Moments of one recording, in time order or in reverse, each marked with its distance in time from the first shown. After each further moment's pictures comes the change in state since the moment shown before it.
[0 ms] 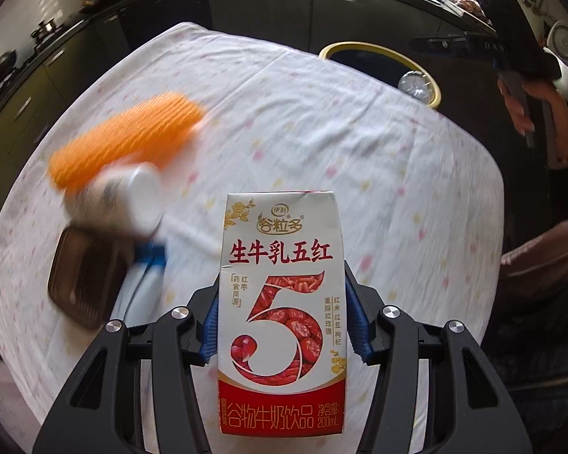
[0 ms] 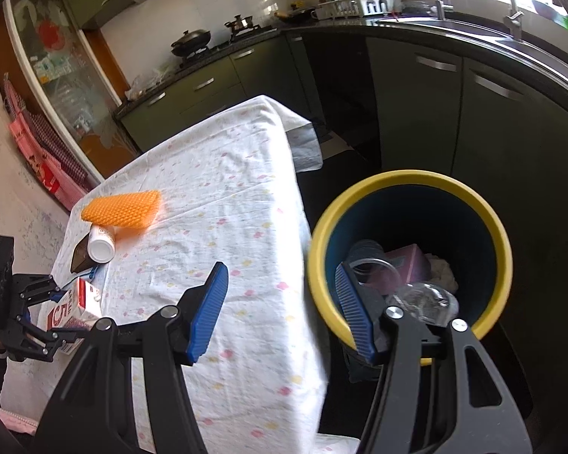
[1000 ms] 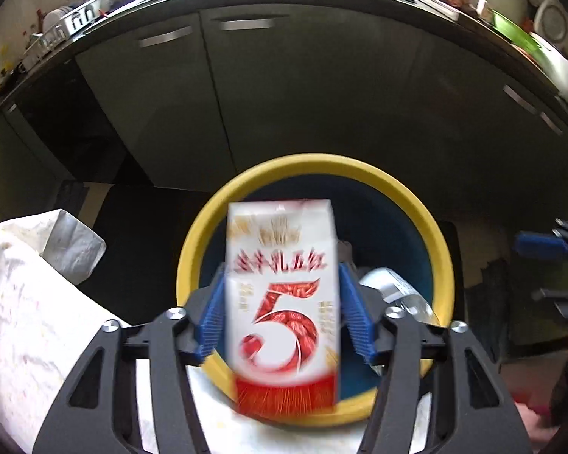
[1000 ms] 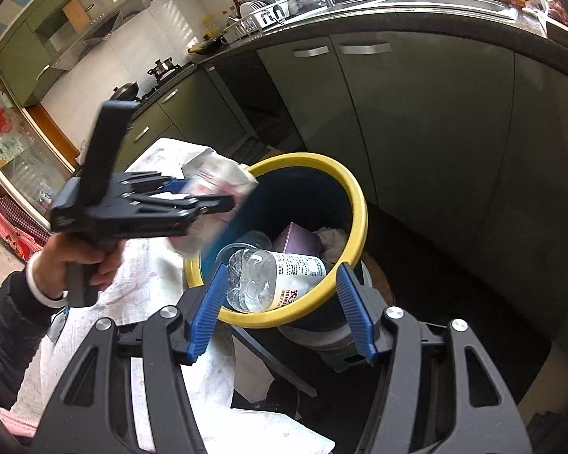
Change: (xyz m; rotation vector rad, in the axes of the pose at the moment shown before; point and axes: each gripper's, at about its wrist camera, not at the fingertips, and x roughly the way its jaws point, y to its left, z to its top) left arm 0.177 -0.139 0.318 0.187 -0.049 -0.083; right arm -0.057 -0.125 -0.041 0.260 -0.076 -0.096
